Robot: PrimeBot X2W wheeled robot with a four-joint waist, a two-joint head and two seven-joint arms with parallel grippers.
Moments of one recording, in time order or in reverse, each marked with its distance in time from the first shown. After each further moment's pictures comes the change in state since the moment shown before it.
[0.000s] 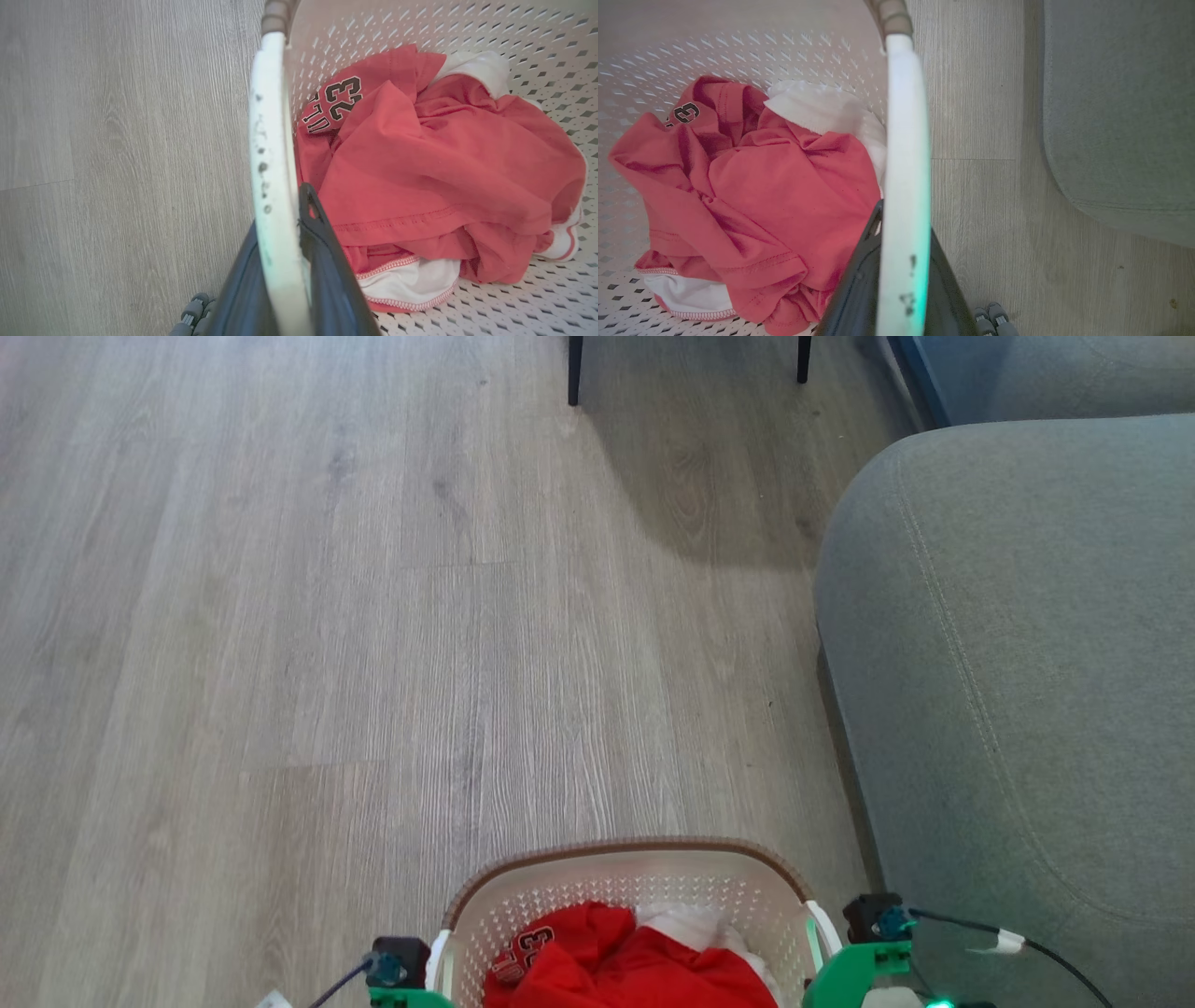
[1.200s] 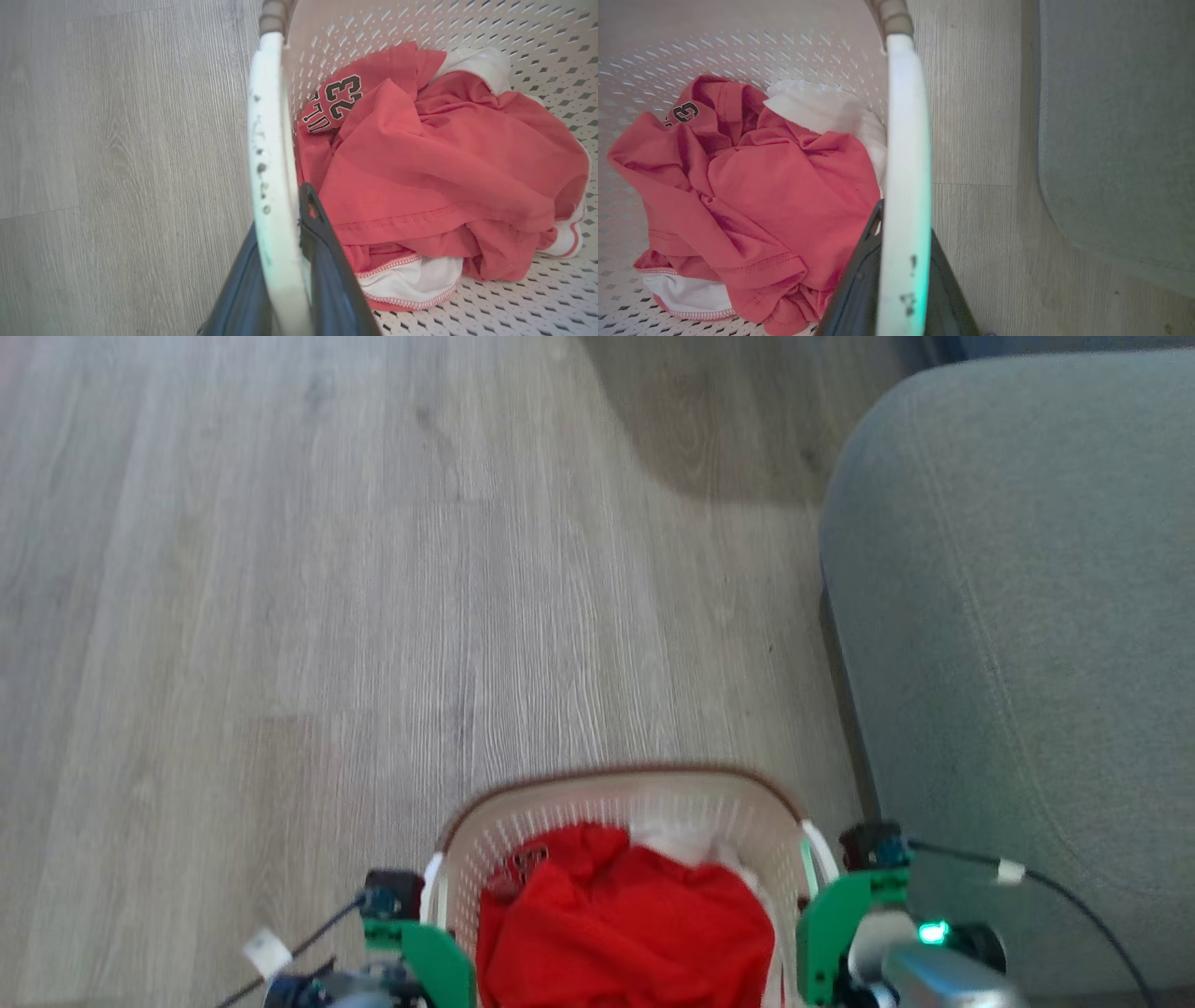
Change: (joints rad) left arm -0.094 0.002 -0.046 0.015 -0.042 0.001 -0.037; right arm -0.106 0.000 0.081 0.017 0.075 0.000 -0.035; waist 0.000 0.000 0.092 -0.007
